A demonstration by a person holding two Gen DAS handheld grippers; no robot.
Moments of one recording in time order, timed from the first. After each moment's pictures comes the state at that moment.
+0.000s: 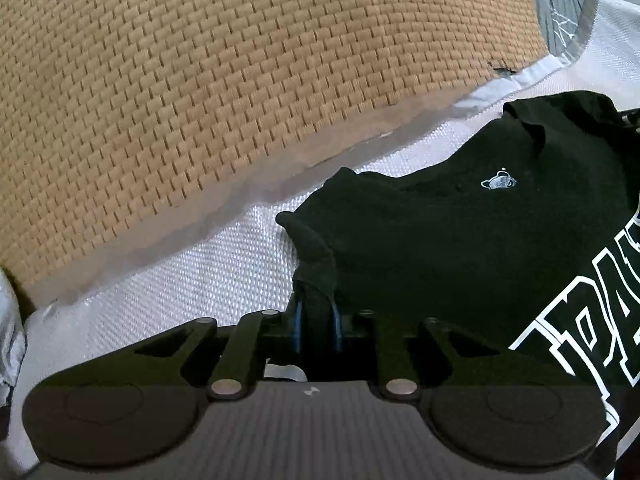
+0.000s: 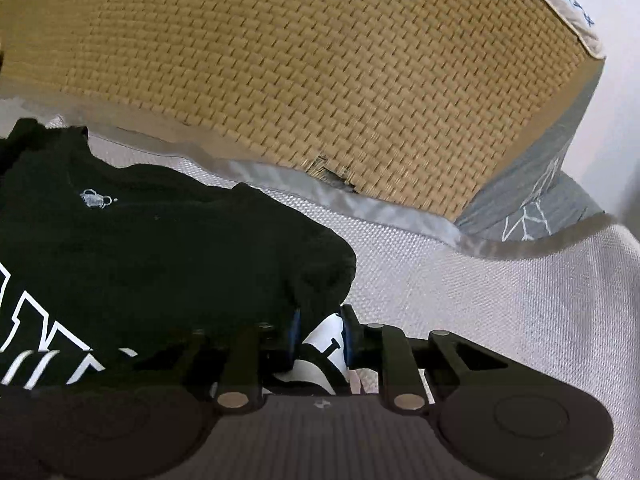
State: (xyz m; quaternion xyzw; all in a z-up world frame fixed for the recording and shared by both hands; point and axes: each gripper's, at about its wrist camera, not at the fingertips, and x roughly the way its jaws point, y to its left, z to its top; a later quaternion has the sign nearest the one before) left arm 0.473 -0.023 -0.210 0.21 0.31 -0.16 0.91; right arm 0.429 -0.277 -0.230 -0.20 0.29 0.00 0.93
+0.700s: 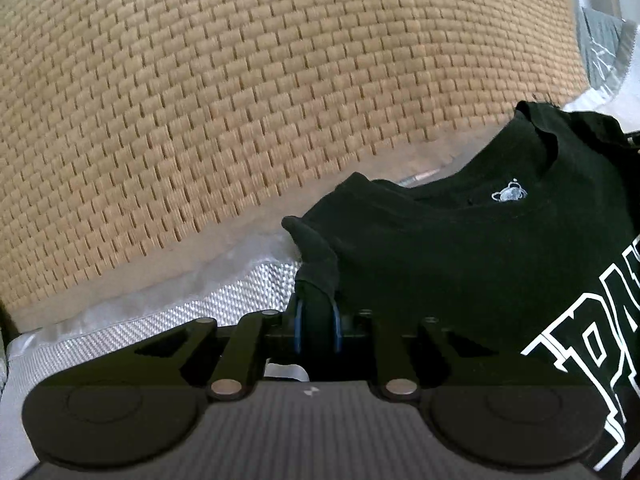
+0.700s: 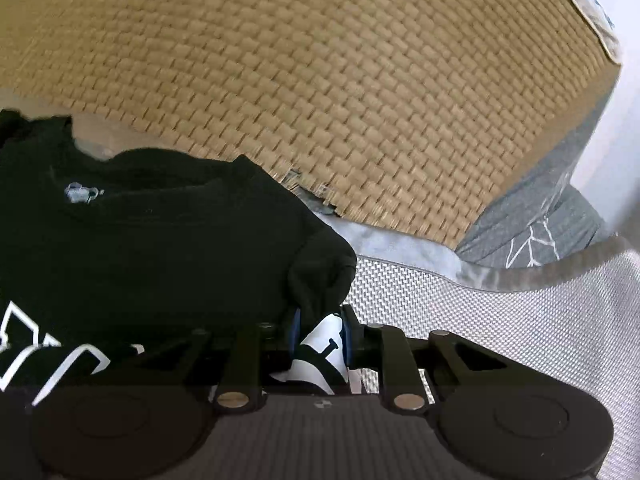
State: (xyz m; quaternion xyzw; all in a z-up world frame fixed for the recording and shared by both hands) left arm 0.518 -0.032 -0.217 0.17 0.28 -0.14 0.93; right arm 0.491 -0.280 -0.231 -0.19 0.30 -0.03 0.93
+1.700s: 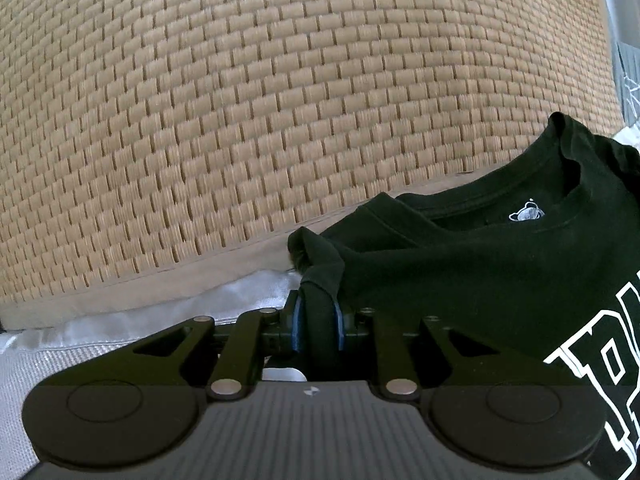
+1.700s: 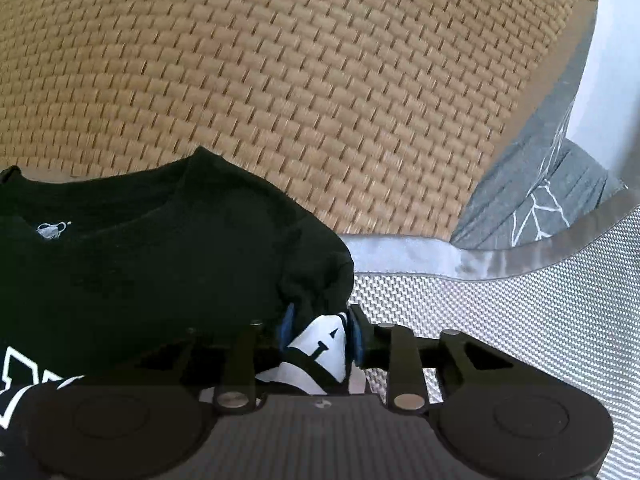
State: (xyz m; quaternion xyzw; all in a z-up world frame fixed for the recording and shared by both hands) left arm 0.547 -0.032 -0.225 0.14 0.26 -0.13 0.95; right arm 0.523 -0.305 -0.226 -0.12 0.31 -0.05 0.94
